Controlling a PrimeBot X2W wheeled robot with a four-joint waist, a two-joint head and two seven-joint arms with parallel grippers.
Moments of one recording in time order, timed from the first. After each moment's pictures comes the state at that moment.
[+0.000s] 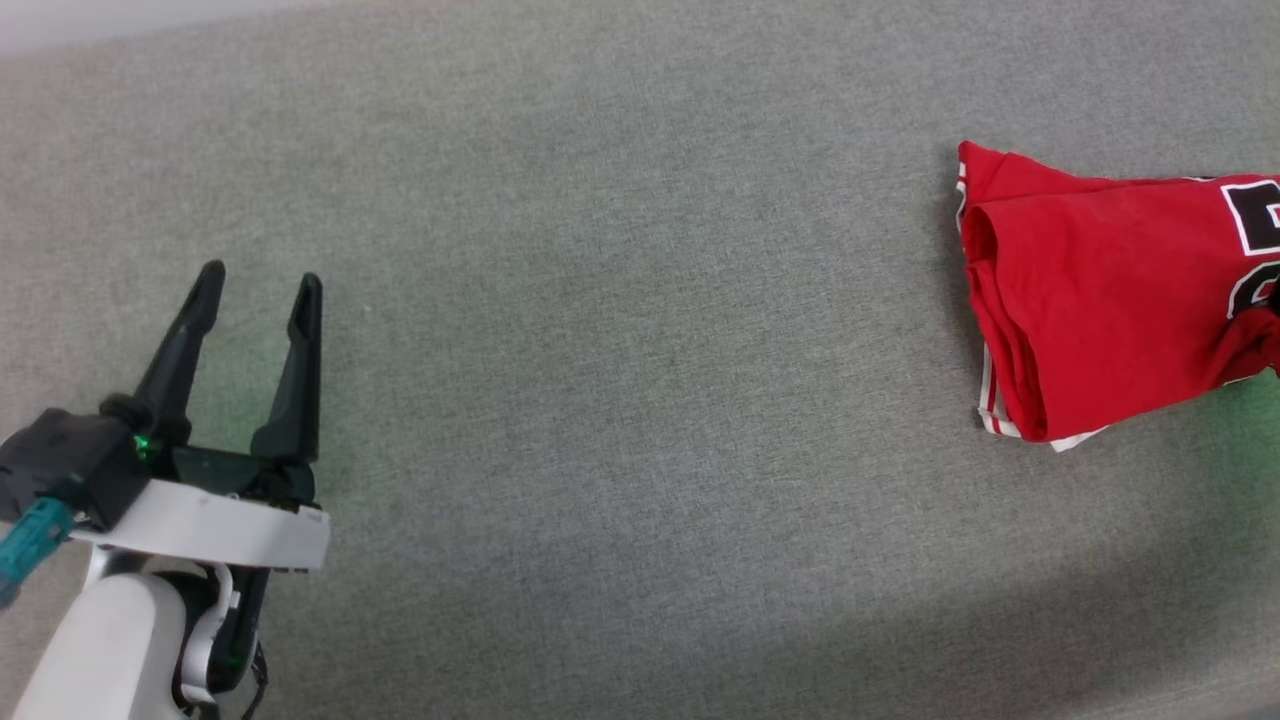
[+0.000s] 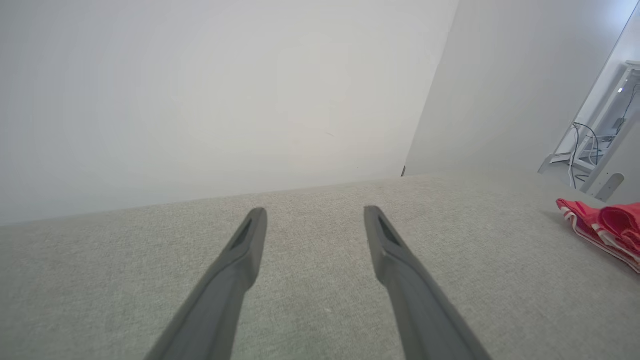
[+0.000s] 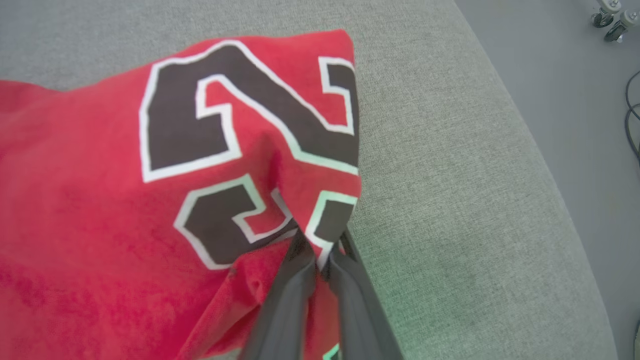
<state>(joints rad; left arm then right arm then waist) -0.28 0.46 -0.13 -0.02 -0.48 -0.03 -0.23 -0.79 -0.62 0.38 0.84 0.85 0.13 0.27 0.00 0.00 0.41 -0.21</state>
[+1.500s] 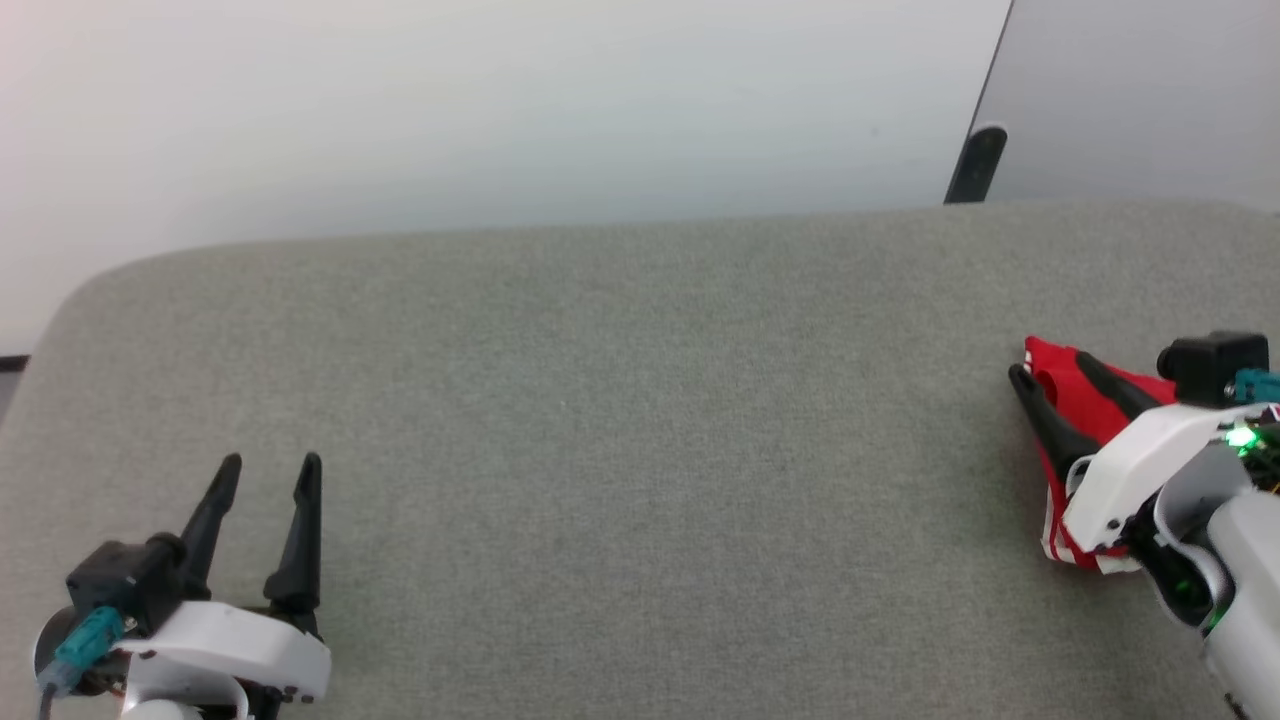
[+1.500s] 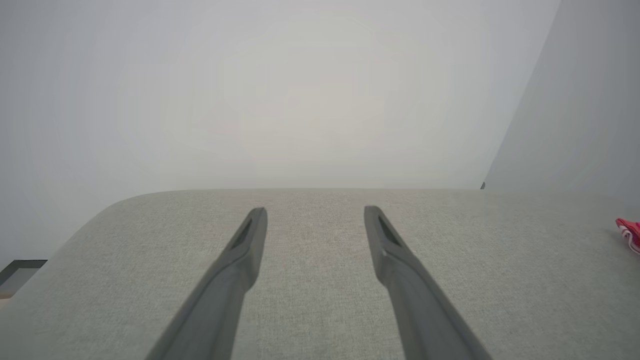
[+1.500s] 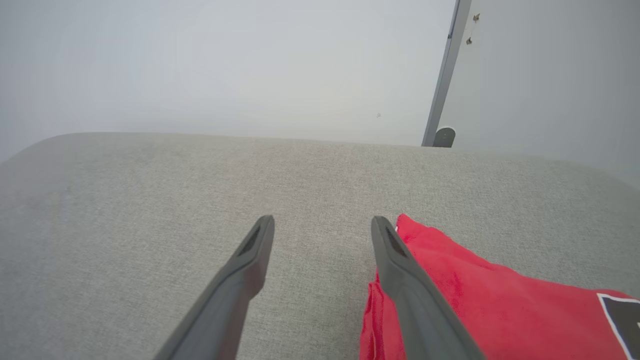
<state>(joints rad) -0.12 0.42 -0.13 0.19 -0.52 -0.03 -0.26 -0.61 -0.47 0.54 0.66 0.75 0.13 -0.05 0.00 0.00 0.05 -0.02</state>
